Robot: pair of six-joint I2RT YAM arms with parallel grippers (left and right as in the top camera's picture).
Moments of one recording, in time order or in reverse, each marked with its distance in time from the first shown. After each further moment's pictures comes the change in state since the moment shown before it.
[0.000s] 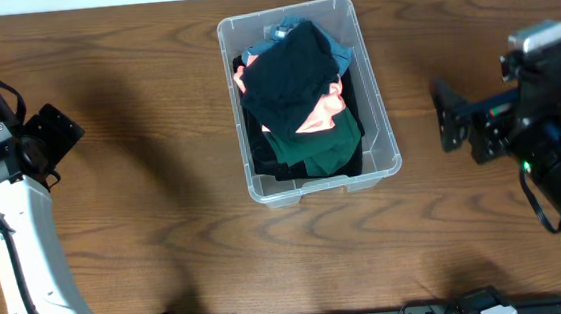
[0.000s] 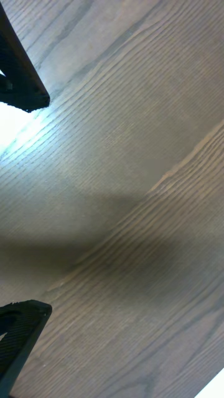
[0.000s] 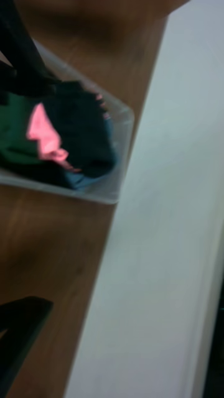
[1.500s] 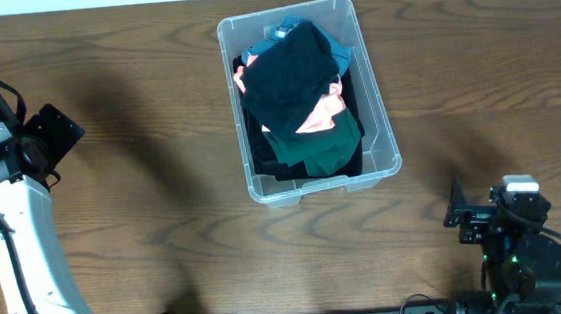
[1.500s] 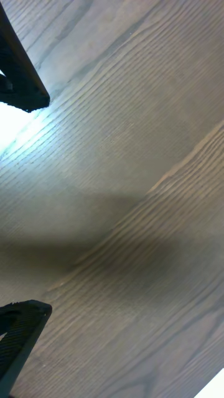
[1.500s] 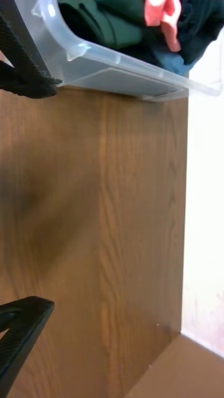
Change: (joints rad) left arm 0.000 0.000 0.000 0.000 0.000 0.000; right arm -0.328 -0.898 -1.213 0.357 0.046 0.027
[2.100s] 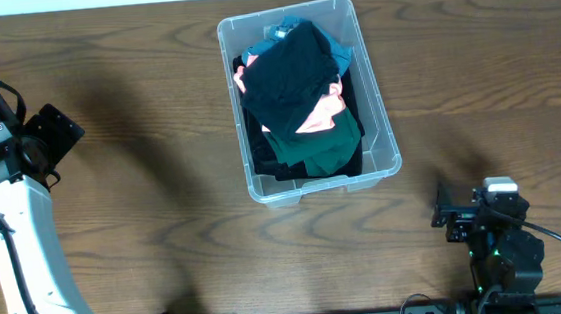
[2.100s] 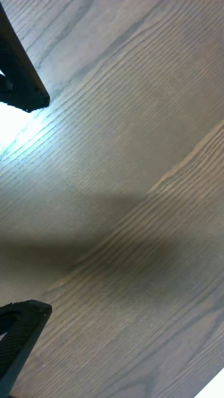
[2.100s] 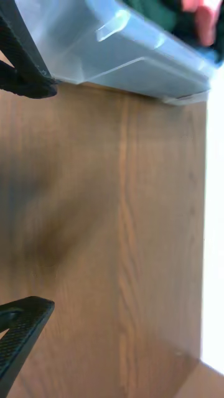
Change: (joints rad) left arm 0.000 0.000 0.000 0.000 0.000 0.000; right arm 0.000 -0.050 -0.188 0.118 -0.041 0.010
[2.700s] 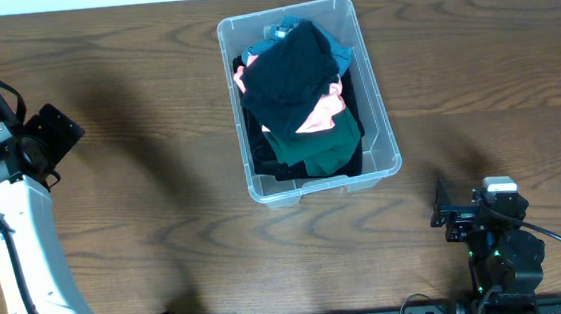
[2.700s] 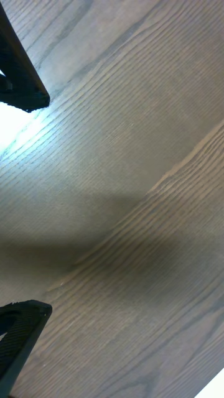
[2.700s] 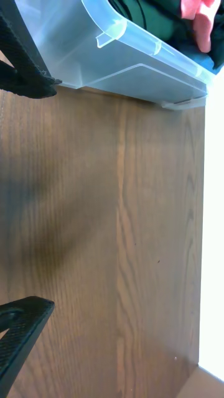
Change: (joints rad) left arm 0.000 0.000 0.000 0.000 0.000 0.000; right arm 0.000 0.000 0.000 -0.003 -0.015 0.000
